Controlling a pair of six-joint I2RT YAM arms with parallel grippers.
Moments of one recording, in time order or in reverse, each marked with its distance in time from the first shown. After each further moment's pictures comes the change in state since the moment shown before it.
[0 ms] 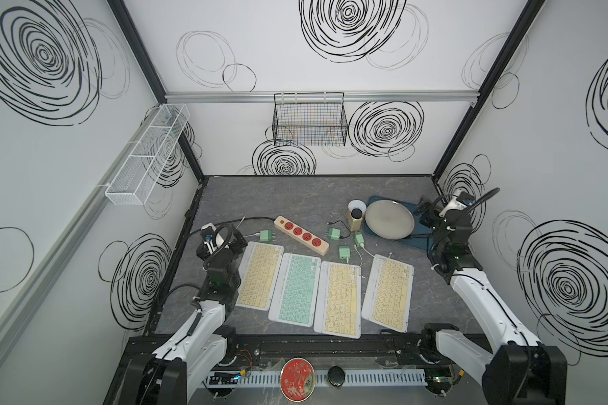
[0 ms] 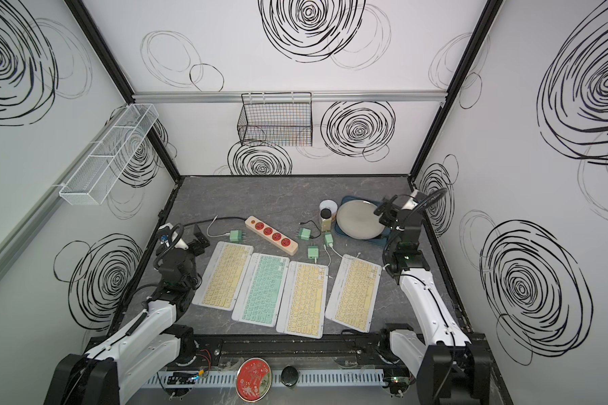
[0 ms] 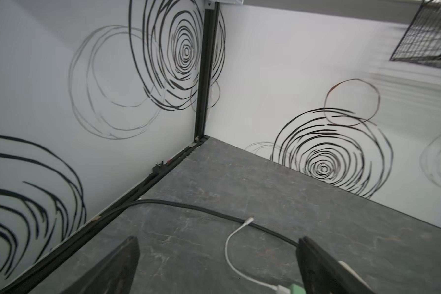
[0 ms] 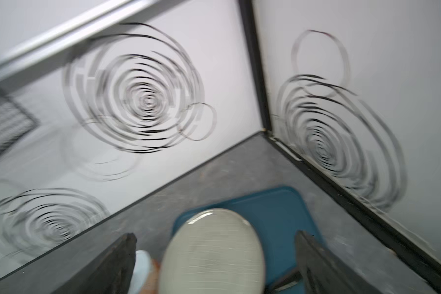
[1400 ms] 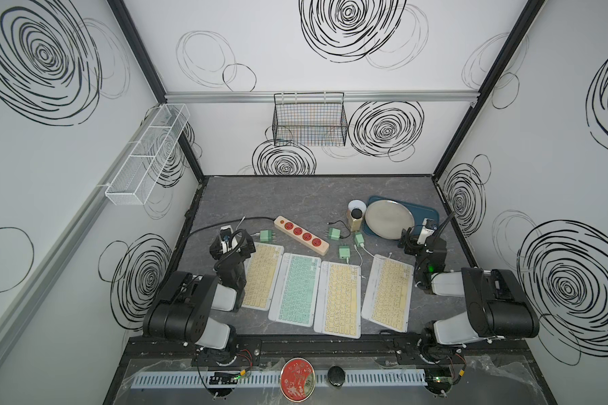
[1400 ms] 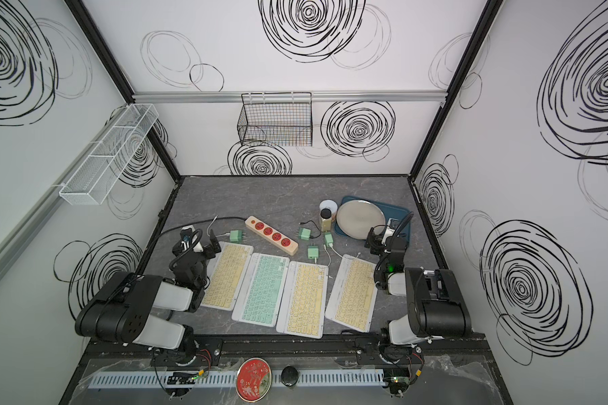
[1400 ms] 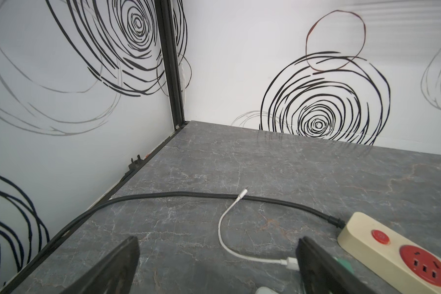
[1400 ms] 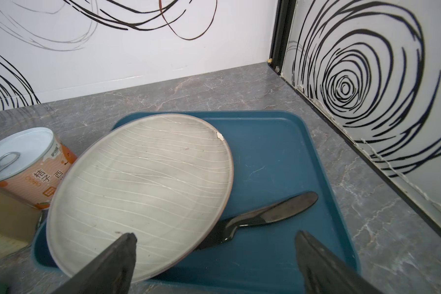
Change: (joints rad) left arm -0.024 0.544 -0.012 0.573 0.149 0.155; right arm 0.044 0.446 -0.290 0.660 -0.140 -0.313
